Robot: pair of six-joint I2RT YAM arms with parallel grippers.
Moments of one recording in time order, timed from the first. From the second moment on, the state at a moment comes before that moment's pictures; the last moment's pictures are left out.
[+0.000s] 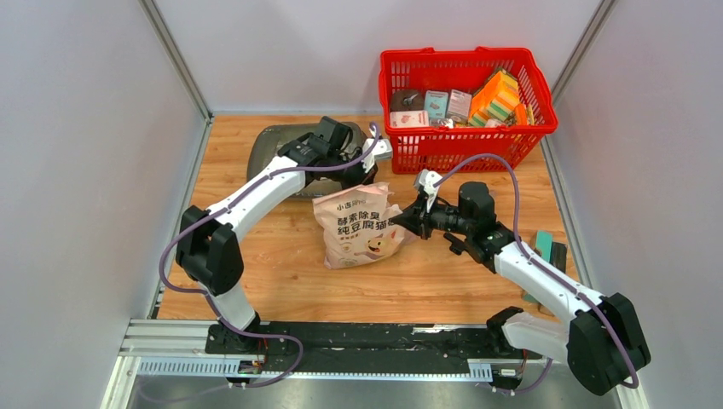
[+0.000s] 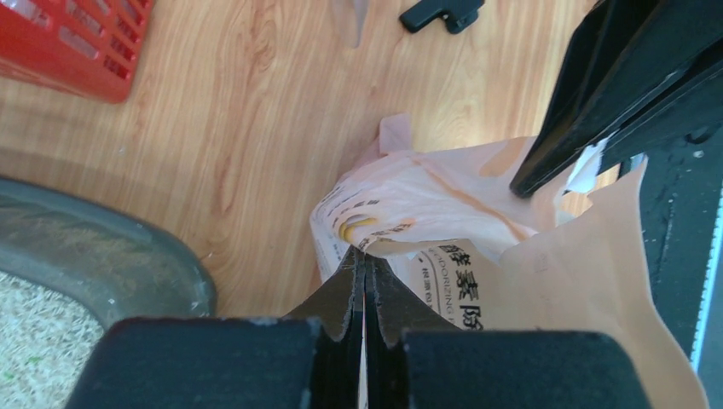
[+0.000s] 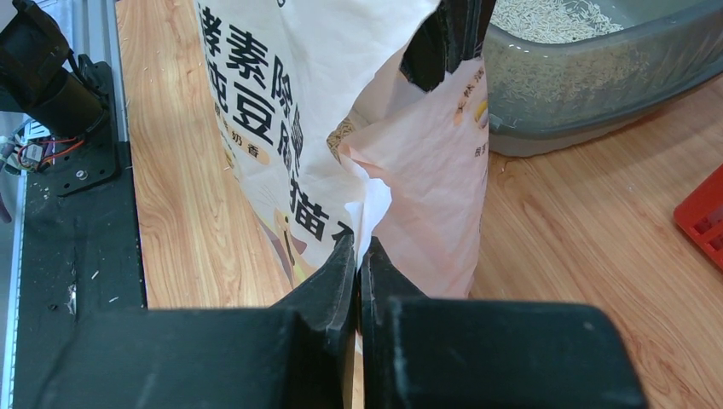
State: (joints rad) left arm -0.58 1.71 1.52 -0.67 0.66 0.44; right arm 0.50 1.10 0.62 0.23 -0.71 -0.06
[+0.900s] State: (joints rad) left arm -0.62 1.78 1.51 -0.58 0.86 0.29; right arm 0.48 1.18 0.74 0.06 -0.83 -0.32
